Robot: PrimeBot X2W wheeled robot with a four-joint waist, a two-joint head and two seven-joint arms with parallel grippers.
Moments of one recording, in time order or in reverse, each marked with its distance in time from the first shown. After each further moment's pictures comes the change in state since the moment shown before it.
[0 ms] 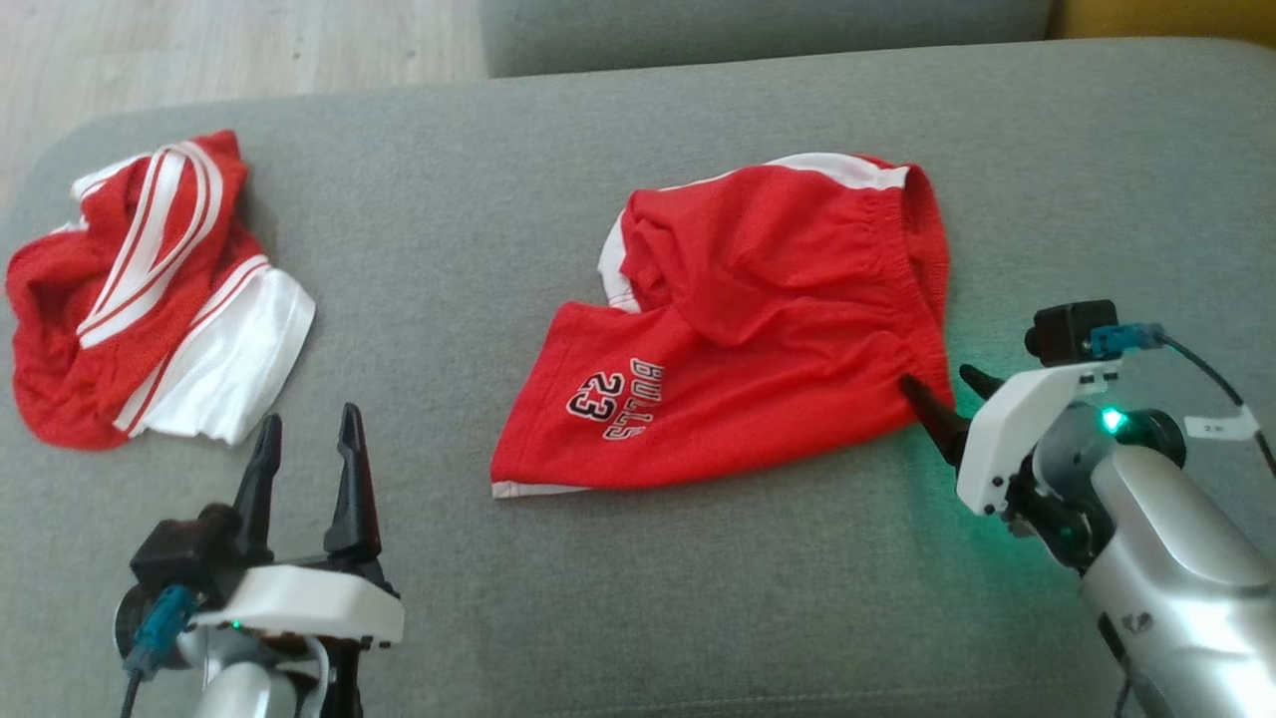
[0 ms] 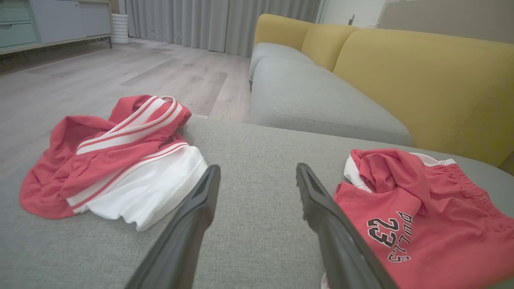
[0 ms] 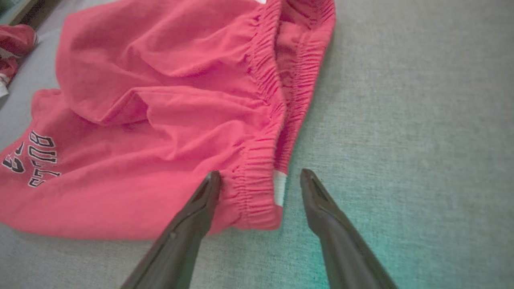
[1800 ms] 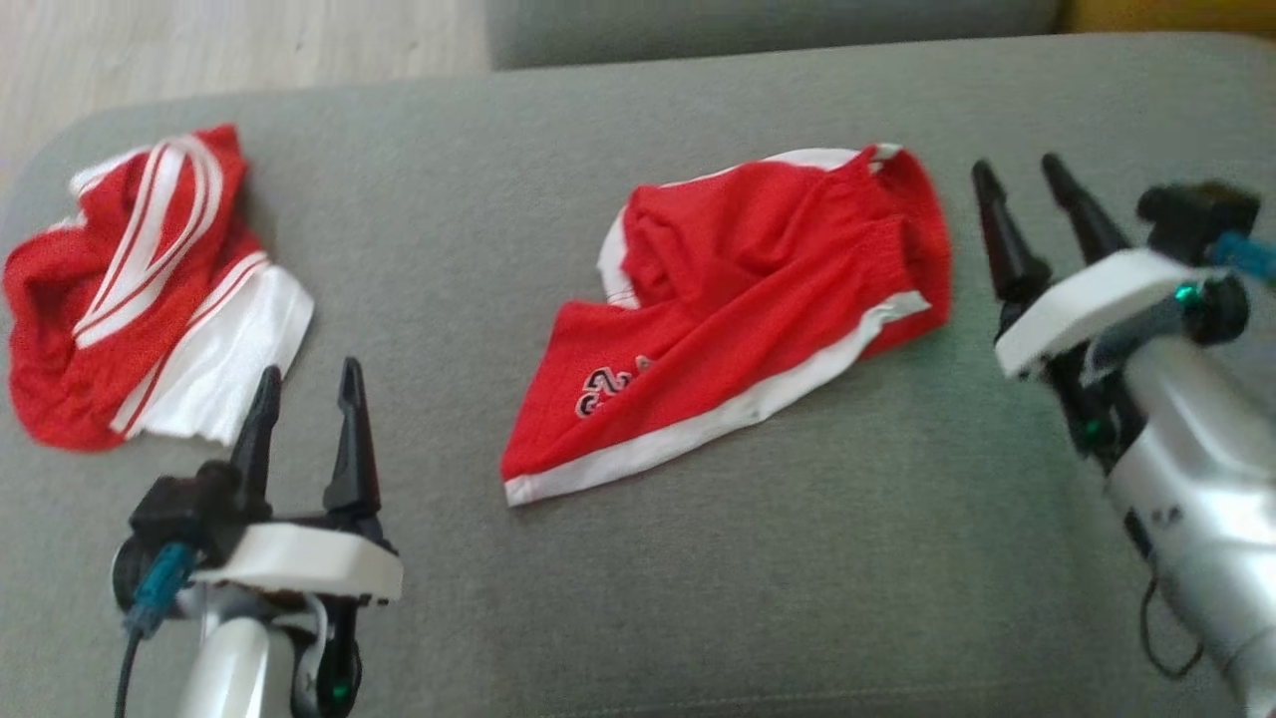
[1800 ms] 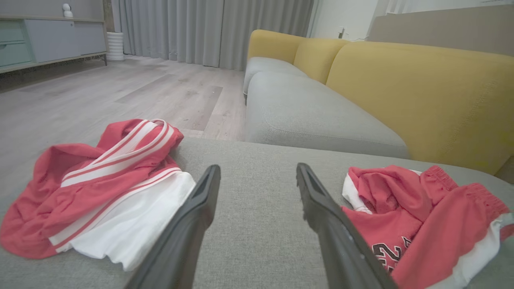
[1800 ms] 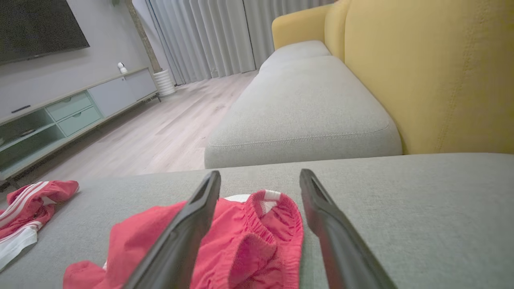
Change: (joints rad) left arm -0.087 -0.078 0.094 0.061 0.109 -0.104 0.000; right arm -0.236 -0.054 0.155 0.128 0.156 0.000 -0.532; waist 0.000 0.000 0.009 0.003
